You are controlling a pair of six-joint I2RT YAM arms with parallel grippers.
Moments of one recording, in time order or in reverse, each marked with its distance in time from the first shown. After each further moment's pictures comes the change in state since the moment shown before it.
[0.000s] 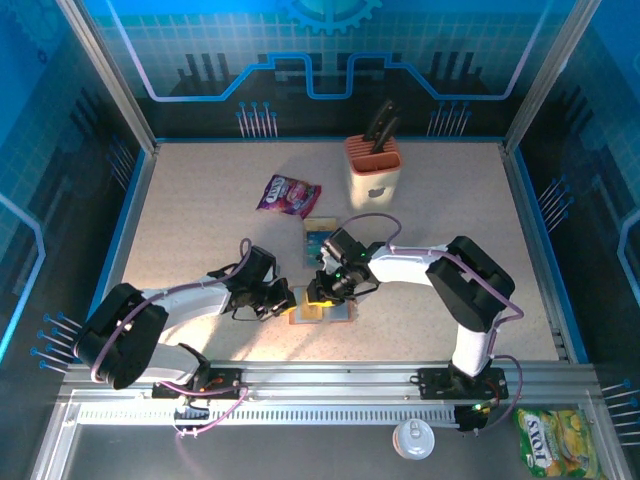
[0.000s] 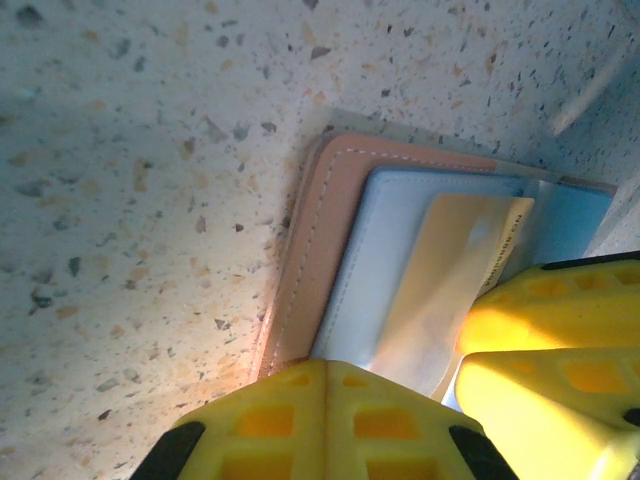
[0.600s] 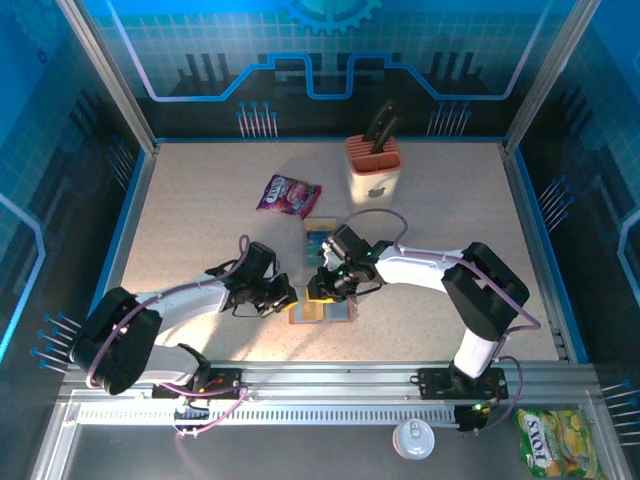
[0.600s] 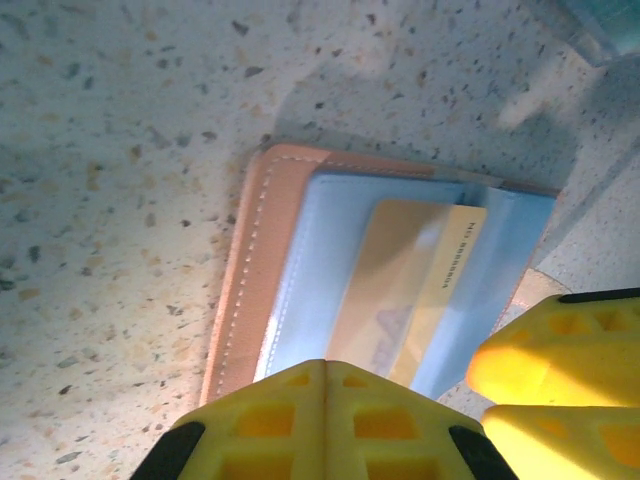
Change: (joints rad) left arm -0.005 -0.031 0.041 -0.042 -0.003 -0.023; right arm 0.001 -0.089 -0.019 -0.010 0.007 -0.006
